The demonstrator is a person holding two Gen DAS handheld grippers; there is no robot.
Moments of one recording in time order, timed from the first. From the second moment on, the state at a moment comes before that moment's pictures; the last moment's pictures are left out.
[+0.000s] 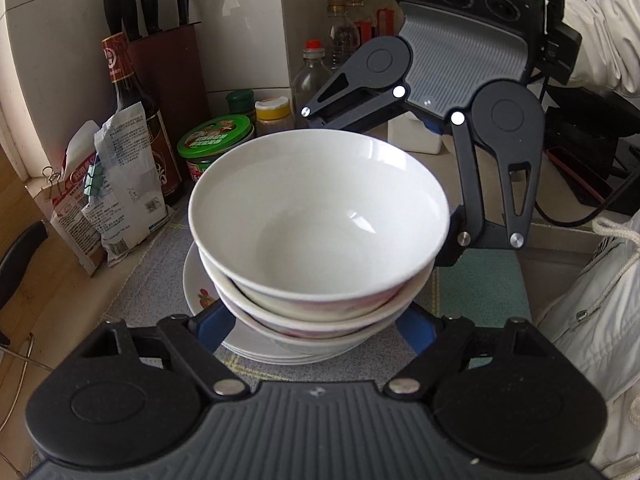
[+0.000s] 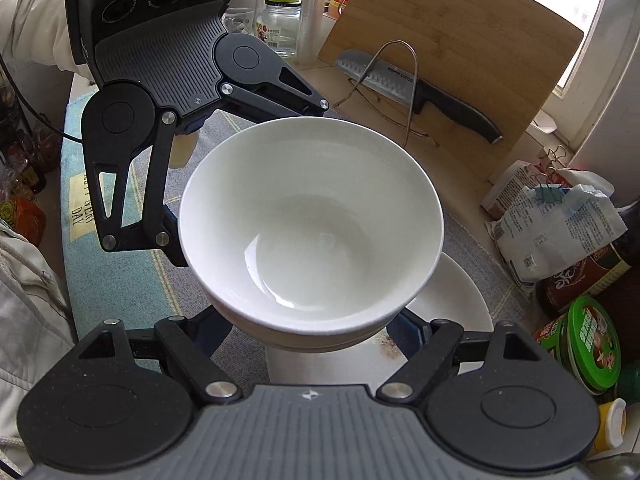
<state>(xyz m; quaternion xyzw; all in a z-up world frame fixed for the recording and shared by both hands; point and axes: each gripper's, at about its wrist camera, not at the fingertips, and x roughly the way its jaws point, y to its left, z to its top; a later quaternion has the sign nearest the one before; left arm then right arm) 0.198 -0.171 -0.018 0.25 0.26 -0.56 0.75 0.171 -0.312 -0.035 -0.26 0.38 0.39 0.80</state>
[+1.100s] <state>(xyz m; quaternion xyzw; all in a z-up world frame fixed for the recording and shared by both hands) 0.247 -0.218 -0.047 0.26 0.28 -0.56 0.74 0.209 -0.361 -0.063 -0.26 0.40 0.37 0.80</state>
